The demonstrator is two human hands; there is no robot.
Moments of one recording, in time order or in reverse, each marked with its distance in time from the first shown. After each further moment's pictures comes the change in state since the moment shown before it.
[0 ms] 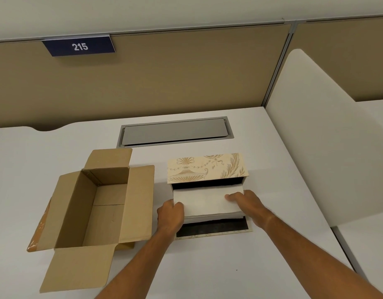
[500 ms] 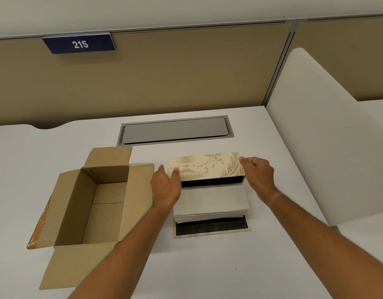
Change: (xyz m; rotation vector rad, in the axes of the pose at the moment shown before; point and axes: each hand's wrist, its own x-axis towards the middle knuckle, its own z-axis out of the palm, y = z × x) left_hand 0.016 0.058 -0.018 -0.049 0.190 0.328; right_hand 0.001 -0.057 -0.029 0.049 0.389 -0.427
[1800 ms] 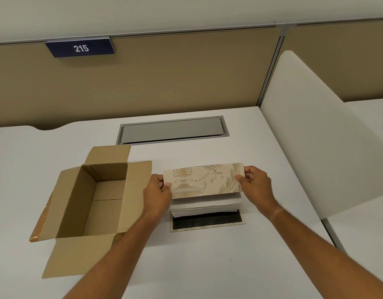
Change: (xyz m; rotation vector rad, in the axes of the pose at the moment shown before) left_hand -0.026 -0.032 -0.019 -0.046 -0.056 0.044; right_hand -0.041 0.032 -0.019 0.047 -0.092 -0.086
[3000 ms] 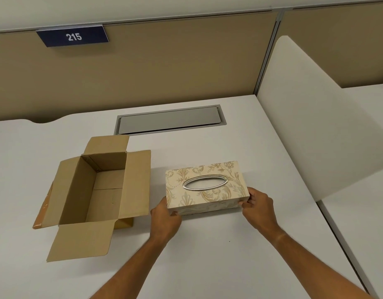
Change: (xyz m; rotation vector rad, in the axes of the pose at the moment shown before) left_hand -0.072 -0.049 0.003 0.222 -0.162 -0.009; right_hand -0.073 0.075 0.002 -0.094 -0.040 -0.078
